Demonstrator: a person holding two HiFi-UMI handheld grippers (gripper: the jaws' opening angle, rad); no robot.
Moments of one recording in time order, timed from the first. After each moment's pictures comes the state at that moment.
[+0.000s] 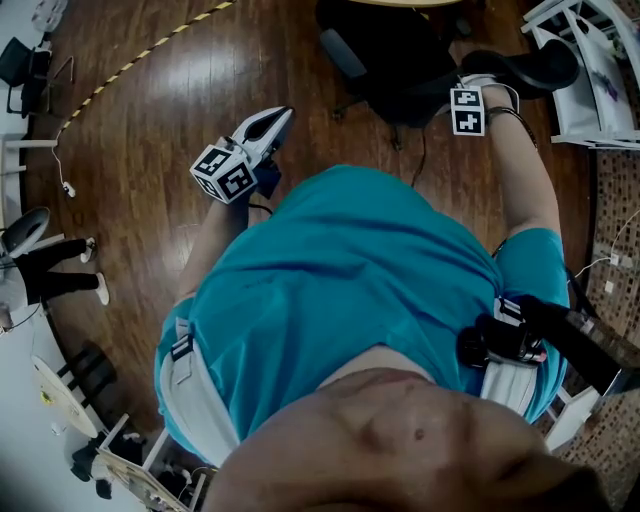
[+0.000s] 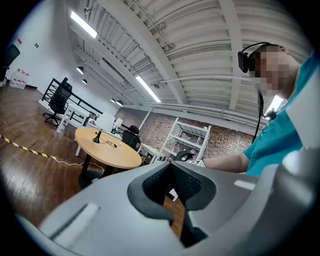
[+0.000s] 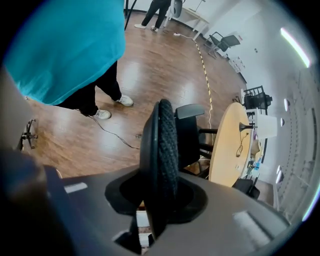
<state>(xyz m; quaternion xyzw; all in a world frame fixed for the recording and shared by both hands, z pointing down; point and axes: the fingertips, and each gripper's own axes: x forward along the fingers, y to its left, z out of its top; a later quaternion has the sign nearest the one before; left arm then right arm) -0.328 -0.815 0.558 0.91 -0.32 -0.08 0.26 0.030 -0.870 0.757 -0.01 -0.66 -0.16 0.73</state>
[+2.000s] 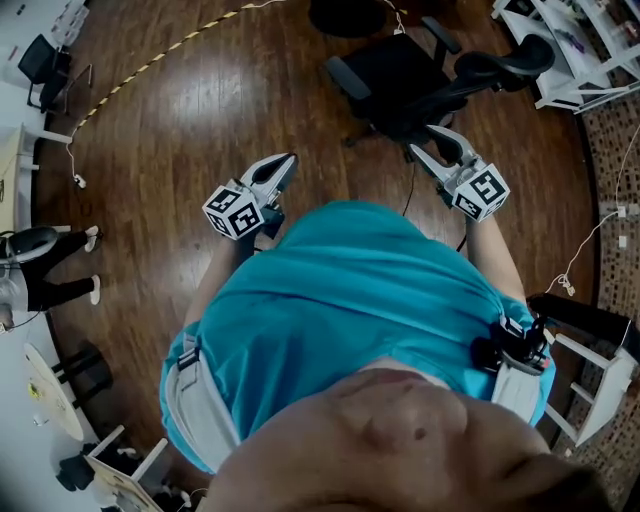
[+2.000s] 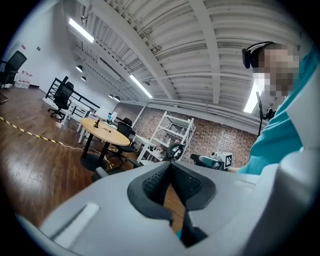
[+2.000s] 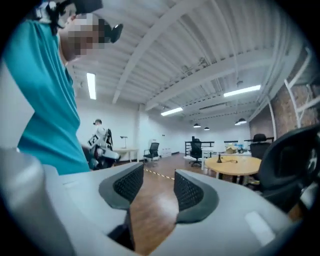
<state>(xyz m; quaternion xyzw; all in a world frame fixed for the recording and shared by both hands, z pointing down) -0.326 -0.338 0.578 0.92 -0.31 -0.07 0.24 -0.086 -0.343 0.522 0.31 -0.95 0.04 -0.01</state>
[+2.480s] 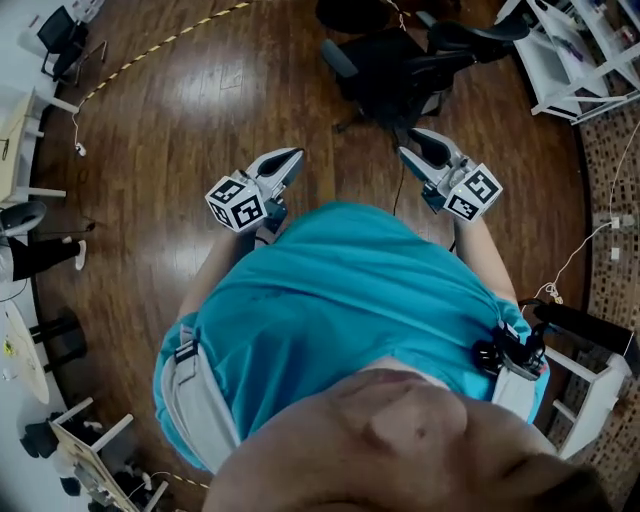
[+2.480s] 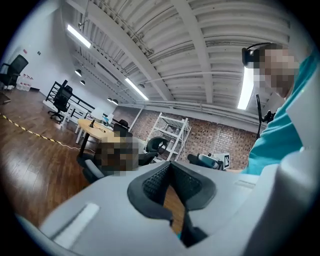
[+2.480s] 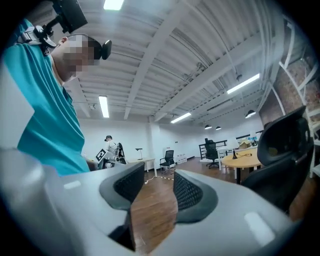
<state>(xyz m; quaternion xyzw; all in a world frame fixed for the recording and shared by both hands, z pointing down) -0.230 -0.185 0.575 0.92 -0.32 -0.08 0.22 -0.032 -0.194 0.521 0.23 -0.97 0.07 -0.08</state>
